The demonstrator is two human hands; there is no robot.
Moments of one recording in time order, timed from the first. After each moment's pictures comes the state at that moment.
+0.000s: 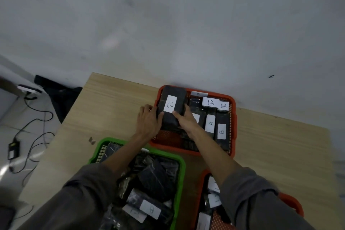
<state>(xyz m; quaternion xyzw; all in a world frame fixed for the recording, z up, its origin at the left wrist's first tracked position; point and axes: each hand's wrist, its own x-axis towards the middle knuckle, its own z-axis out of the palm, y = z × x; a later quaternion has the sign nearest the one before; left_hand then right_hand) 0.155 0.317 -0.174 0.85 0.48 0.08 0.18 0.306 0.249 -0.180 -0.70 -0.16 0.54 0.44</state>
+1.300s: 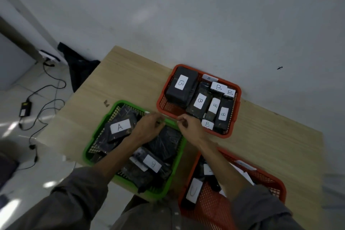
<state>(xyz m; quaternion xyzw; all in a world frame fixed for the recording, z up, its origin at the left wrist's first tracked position) 0.056 0.203 -0.157 0.84 0.42 0.09 0.33 0.247 0.122 -0.160 -0.75 -0.51 0.35 0.25</state>
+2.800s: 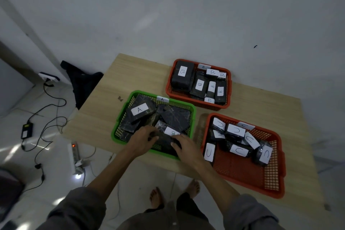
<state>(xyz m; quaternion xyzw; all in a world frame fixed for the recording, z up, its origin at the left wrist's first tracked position) -0.094 0.107 -0.146 0.86 0.37 0.05 0.34 0.084 -0.028 -0.164 -0.76 -0.53 0.30 0.22</state>
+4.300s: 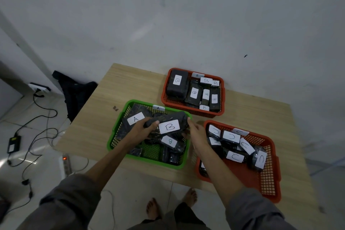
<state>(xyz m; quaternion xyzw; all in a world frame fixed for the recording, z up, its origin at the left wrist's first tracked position) -0.065 0.150 -0.121 0.69 0.40 0.12 0.59 0.122 0.017 -0.106 -0.70 -0.05 0.44 0.56</state>
